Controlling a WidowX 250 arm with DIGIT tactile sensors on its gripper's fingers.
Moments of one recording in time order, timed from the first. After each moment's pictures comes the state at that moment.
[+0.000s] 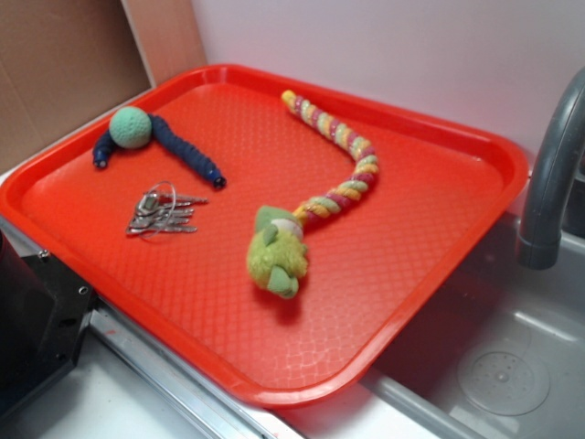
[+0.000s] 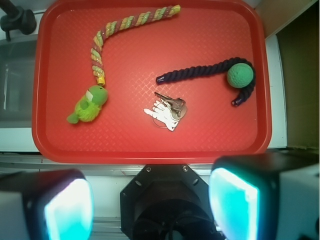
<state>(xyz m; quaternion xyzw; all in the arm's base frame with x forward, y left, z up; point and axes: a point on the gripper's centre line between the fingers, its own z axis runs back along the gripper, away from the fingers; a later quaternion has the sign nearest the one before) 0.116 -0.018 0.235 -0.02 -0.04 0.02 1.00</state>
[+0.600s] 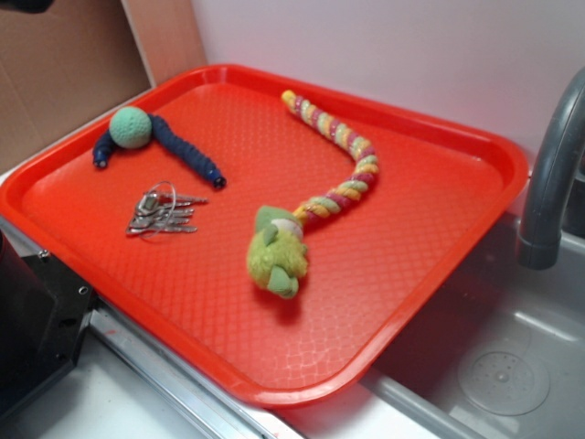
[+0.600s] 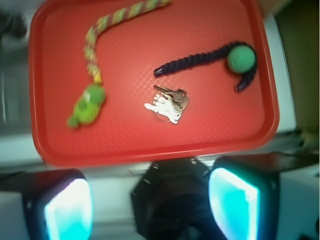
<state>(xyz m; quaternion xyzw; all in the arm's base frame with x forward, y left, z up) 0.117 -0.017 0.222 -0.04 -0.04 0.15 0.99</state>
